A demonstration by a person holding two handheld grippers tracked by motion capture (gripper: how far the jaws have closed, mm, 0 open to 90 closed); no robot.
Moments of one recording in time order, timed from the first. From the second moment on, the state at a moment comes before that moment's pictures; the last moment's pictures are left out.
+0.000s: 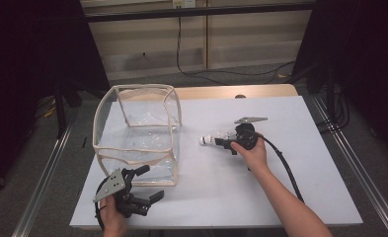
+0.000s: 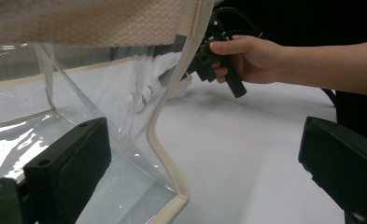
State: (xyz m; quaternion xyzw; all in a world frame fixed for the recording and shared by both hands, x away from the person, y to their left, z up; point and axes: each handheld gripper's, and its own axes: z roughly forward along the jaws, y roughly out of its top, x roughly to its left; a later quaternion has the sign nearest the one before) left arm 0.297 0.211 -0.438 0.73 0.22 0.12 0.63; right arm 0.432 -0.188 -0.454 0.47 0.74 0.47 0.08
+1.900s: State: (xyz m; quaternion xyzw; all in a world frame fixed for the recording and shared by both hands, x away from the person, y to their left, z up) left arm 0.297 0.211 -0.438 0.73 0.22 0.12 0.63; right arm 0.436 -0.189 -0.450 0.45 0.77 0.46 0.07
